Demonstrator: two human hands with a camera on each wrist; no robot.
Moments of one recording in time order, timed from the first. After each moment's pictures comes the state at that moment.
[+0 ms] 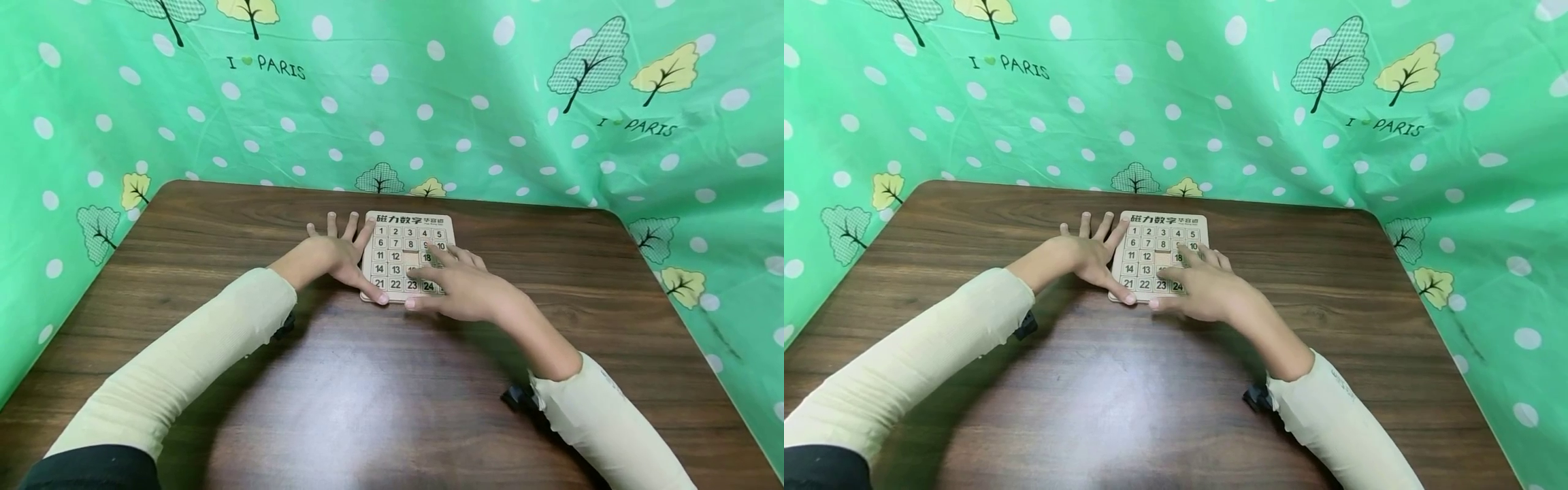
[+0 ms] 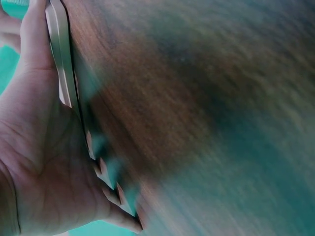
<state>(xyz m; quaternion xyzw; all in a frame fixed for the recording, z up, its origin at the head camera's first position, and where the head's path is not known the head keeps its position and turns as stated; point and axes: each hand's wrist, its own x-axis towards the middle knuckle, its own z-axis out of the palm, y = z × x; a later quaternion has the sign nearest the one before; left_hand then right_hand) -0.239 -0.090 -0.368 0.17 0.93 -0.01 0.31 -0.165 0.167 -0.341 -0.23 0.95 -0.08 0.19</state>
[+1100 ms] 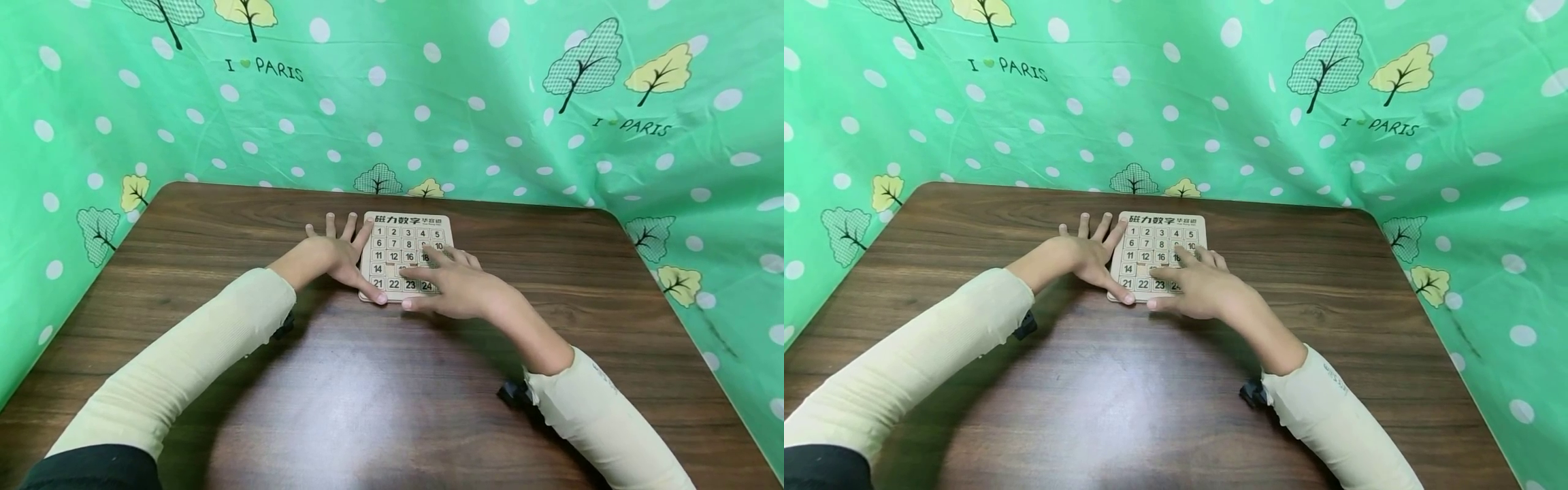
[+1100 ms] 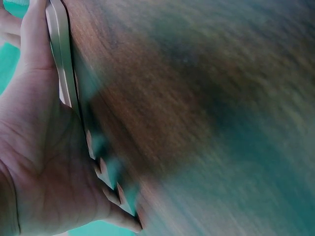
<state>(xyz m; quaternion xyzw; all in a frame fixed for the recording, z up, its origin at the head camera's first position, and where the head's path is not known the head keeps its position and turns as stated) -0.238 -0.088 -0.367 0.17 0.94 -0.01 0.31 -0.164 0.165 -0.340 -0.24 0.95 -0.07 0.20</state>
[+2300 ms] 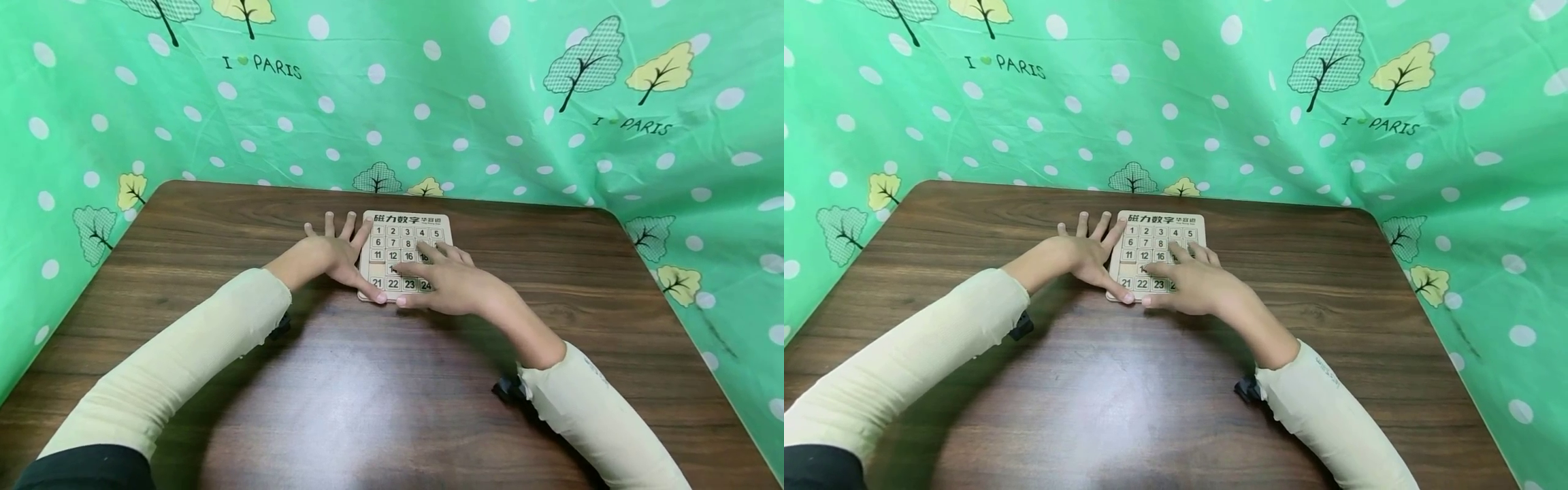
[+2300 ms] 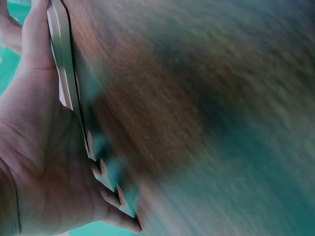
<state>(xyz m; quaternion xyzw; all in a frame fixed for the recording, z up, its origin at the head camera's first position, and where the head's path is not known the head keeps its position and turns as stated) -0.239 -0.089 -0.370 0.18 0.94 -0.01 0.30 -0.173 0.159 -0.345 -0.25 0.95 -0.07 0.20</state>
